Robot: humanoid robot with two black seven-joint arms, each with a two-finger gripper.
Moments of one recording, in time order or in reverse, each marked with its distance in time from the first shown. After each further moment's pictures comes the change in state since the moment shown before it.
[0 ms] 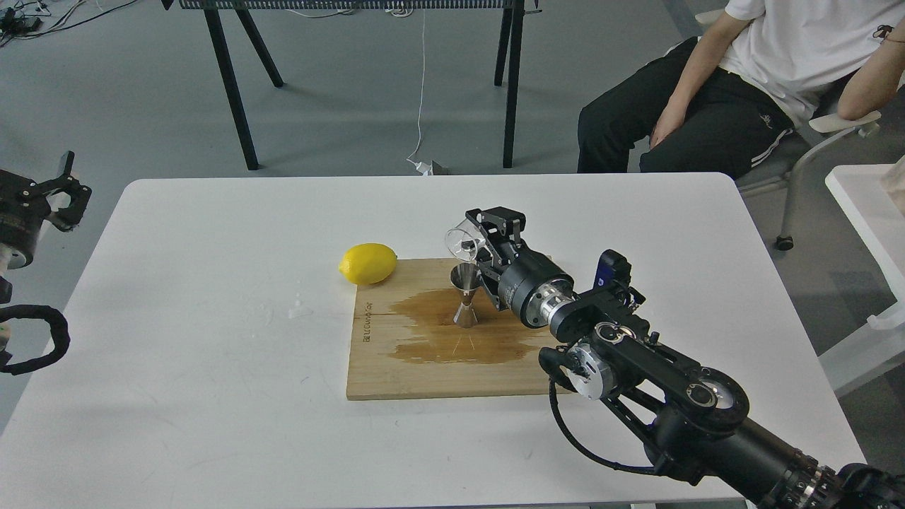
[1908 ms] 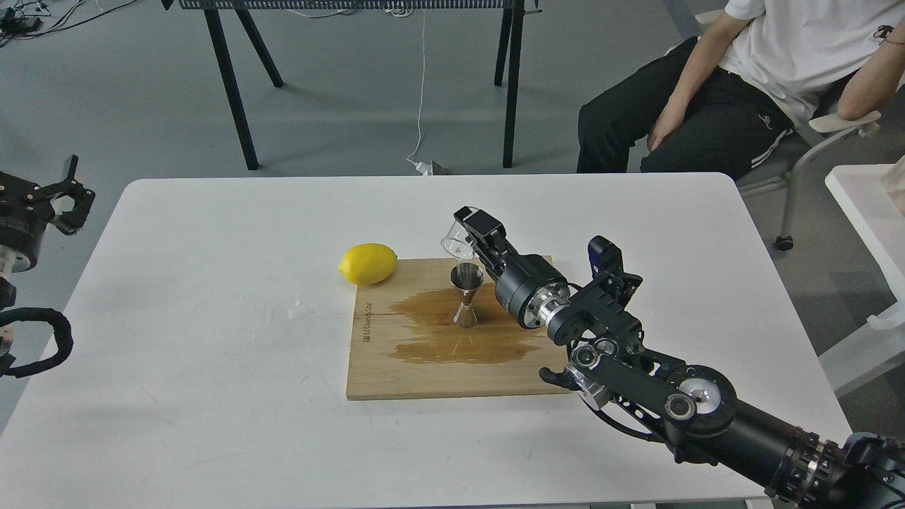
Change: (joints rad) left arm 0.008 -0.006 0.000 0.002 -0.001 0.000 0.000; right arm 0.089 -0.056 -0.199 -0.063 -0.249 -0.052 0.097
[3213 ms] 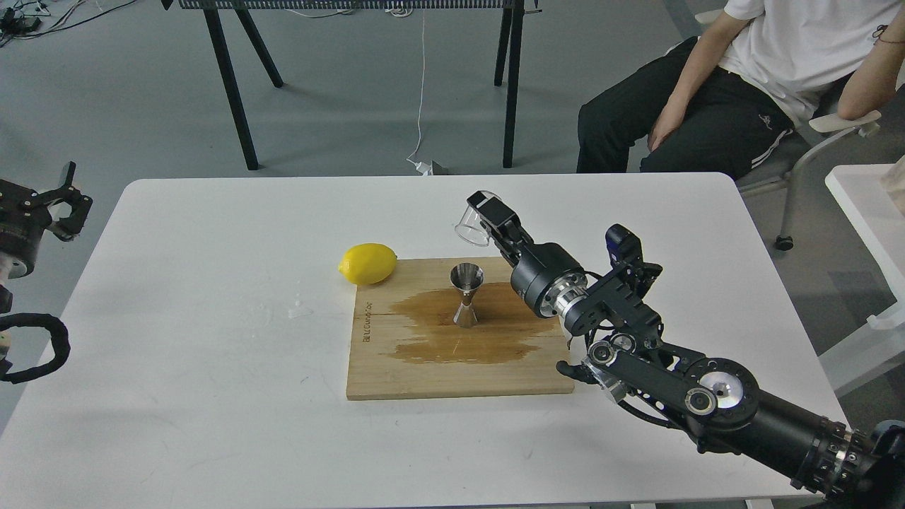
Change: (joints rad) left arm 0.013 0.006 -0.002 0.000 0.000 0.000 0.000; right arm 0.029 -0.086 -0.009 0.080 0.092 -0.044 0.028
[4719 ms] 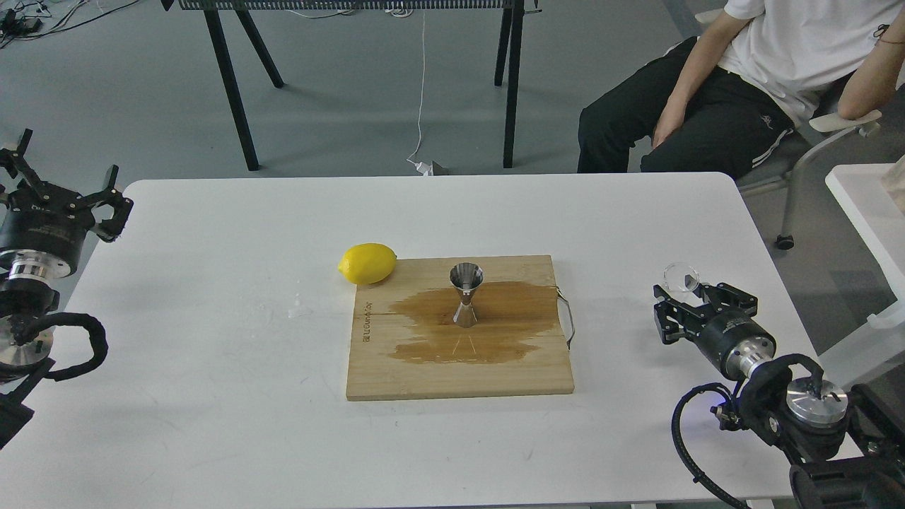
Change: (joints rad) left arm -0.010 -0.068 0.009 -0.013 0.000 0.000 0.000; right arm -0.428 -0.047 0.755 -0.454 1.306 0.511 -0.243
